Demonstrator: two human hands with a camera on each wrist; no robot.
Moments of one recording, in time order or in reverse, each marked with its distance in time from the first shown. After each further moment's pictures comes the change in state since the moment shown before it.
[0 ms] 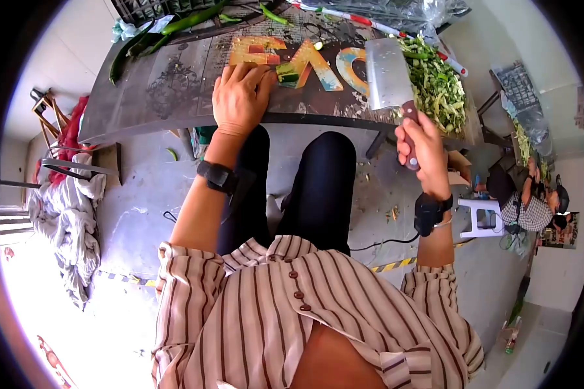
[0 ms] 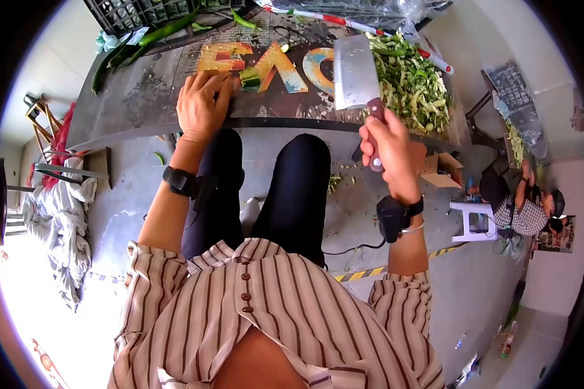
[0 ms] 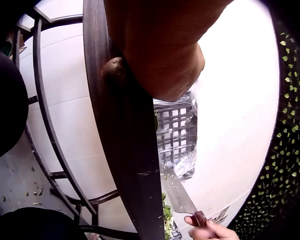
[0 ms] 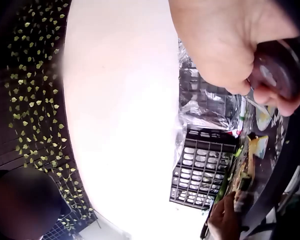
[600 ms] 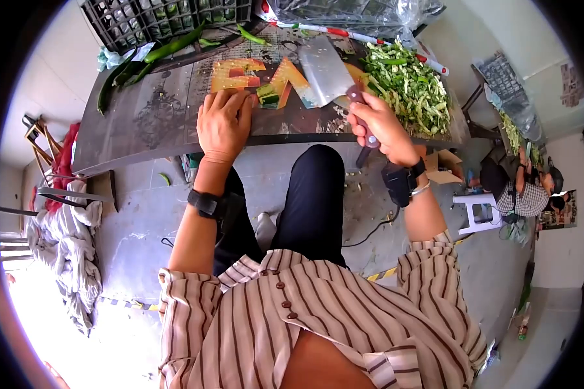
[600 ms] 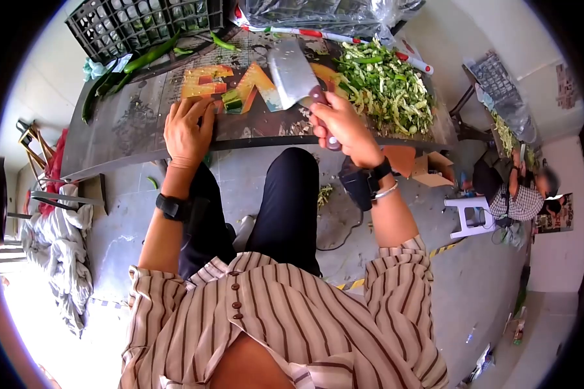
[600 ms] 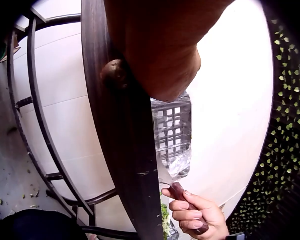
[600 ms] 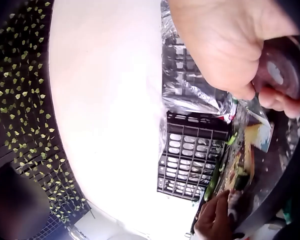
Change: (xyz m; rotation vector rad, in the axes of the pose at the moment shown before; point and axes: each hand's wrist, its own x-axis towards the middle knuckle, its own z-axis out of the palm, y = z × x) left_hand -0.005 -0.001 0.003 -0.026 0.010 0.017; right_hand 0.062 -0.002 0.029 -0.085 -0.199 0.068
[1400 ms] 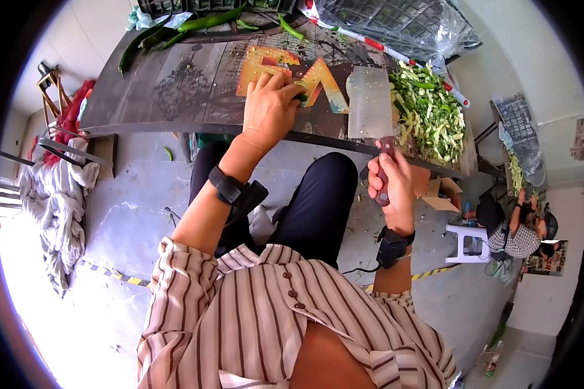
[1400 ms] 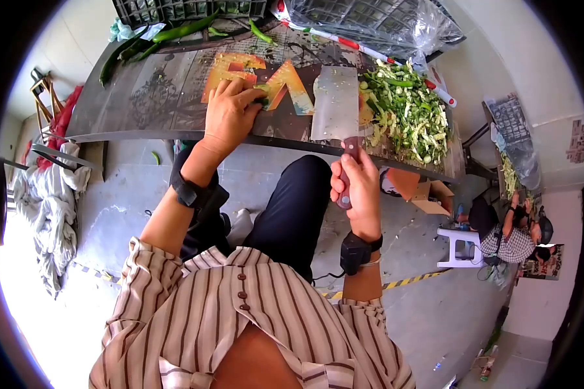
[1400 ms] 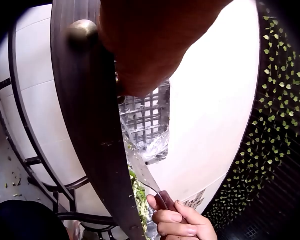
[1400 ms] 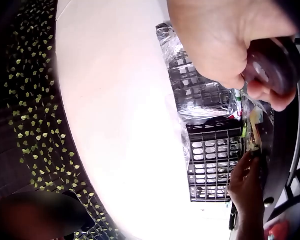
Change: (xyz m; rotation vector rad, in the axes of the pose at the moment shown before) left_hand 0.005 0.017 0.017 -0.111 -0.181 -0.027; right_hand -0.064 0.037 0.024 0.344 0.133 -0.038
